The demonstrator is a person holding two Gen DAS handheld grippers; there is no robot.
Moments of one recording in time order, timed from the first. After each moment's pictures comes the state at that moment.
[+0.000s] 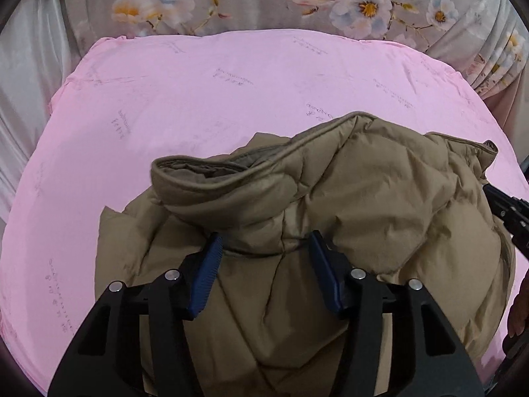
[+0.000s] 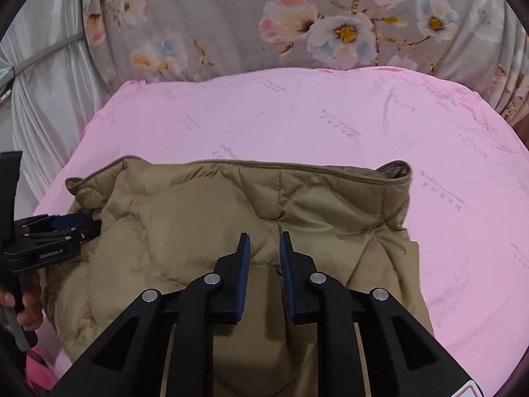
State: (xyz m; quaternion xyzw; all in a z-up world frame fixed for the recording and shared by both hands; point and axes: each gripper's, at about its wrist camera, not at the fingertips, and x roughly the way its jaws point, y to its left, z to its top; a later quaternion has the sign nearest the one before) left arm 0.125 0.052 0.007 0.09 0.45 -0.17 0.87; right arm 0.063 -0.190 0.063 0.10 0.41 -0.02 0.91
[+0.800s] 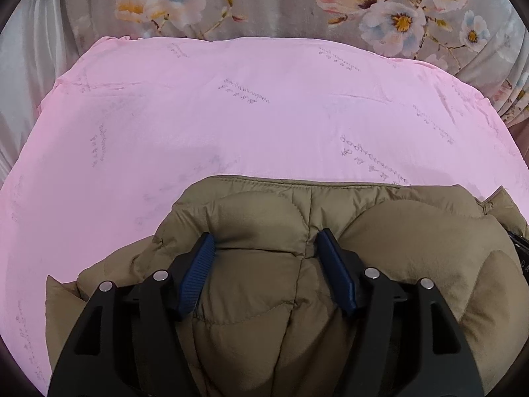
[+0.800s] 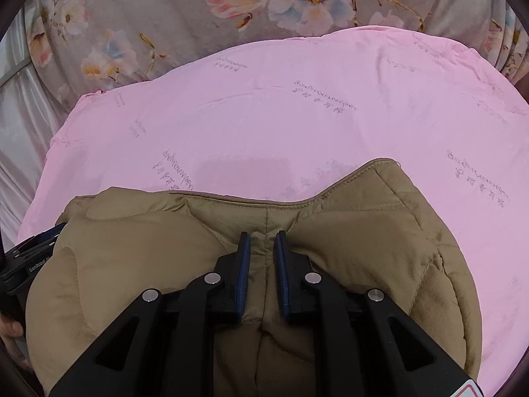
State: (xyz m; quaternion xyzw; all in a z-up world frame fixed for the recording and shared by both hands) left arm 0.205 0.025 -0.031 0.06 0.42 -0.13 0.90; right arm 0.133 -0.235 0.005 0.17 0.42 -0.06 0.89
